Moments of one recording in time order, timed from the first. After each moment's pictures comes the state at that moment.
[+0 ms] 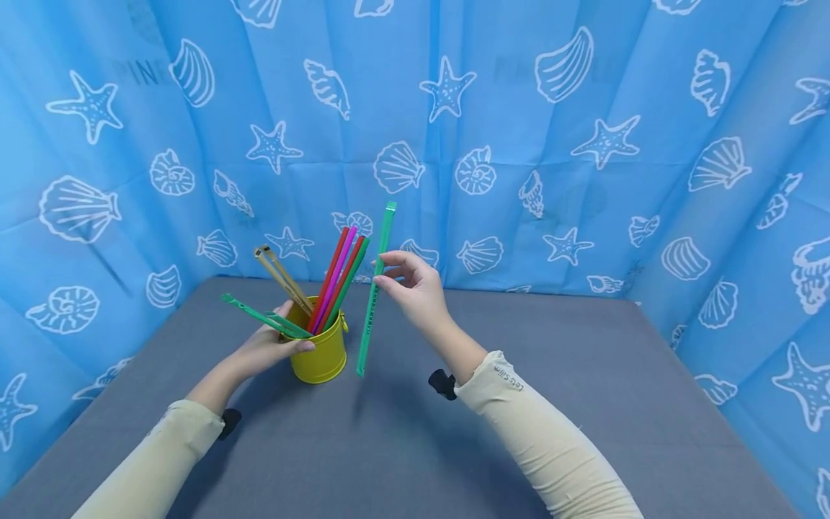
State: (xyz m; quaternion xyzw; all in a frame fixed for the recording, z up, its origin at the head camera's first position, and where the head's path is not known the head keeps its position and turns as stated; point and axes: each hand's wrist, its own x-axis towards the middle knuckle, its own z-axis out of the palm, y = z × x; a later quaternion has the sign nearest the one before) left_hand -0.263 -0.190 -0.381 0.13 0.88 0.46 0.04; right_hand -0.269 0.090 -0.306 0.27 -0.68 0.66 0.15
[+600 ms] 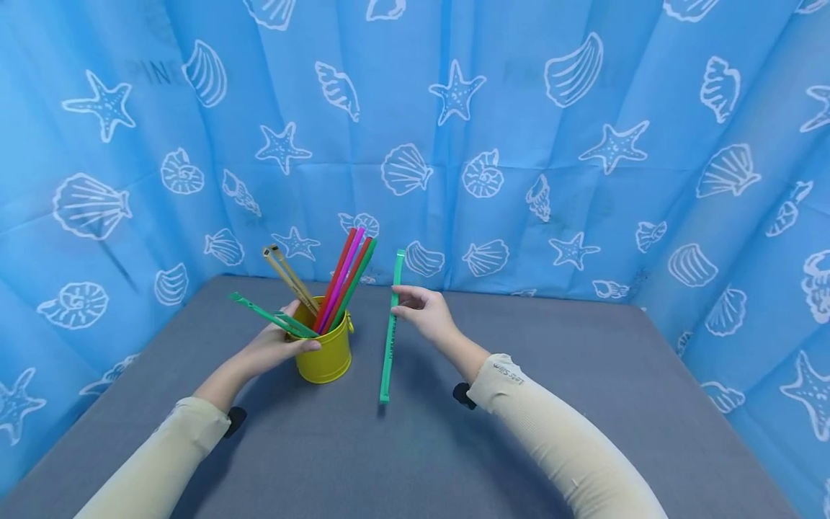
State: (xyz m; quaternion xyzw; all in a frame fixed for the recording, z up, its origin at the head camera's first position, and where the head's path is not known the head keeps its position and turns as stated) left_hand -0.265 -0.192 -0.383 0.13 0.88 0.45 0.04; right_hand -0.300 0.105 -0.359 0.19 -0.77 0.60 0.00
